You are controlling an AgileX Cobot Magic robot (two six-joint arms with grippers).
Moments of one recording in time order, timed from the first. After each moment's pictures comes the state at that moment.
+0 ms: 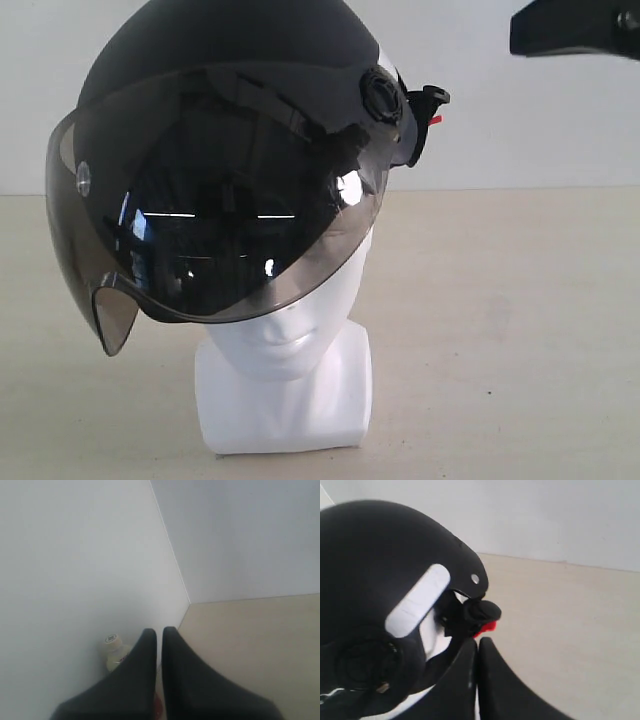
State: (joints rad) left arm -0.41 0.00 -0.84 0.92 1.22 -0.19; right arm 0.42 1.03 -1.13 0.29 0.64 -0.03
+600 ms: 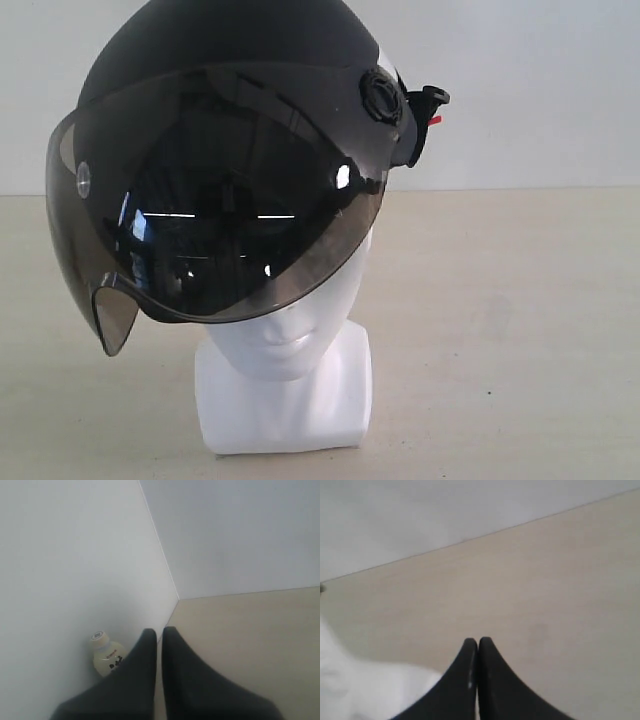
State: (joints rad) left arm -0.41 0.00 -0.83 0.88 1.22 -0.19; right arm -0.41 1.06 -0.91 0.98 0.91 -0.70
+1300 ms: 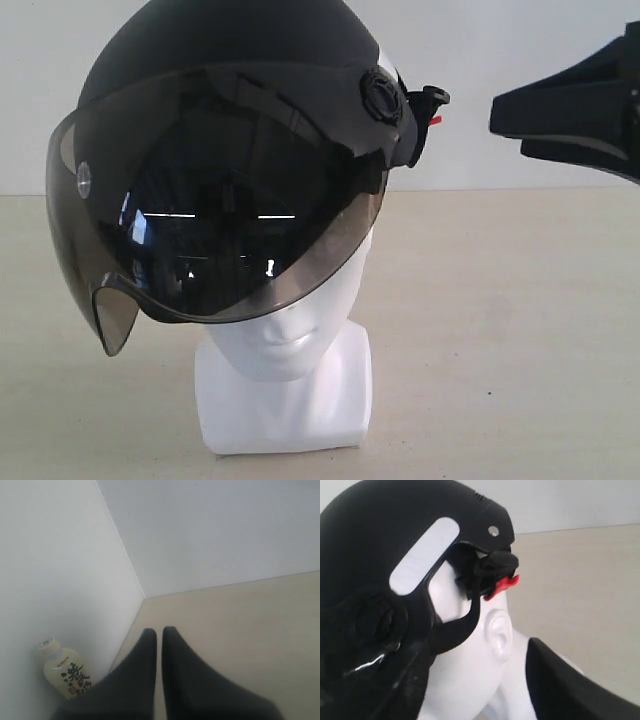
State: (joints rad) left arm -0.41 0.00 -0.70 0.80 1.12 -0.23; right arm -0.02 1.06 -0.84 1.32 0.92 -0.91
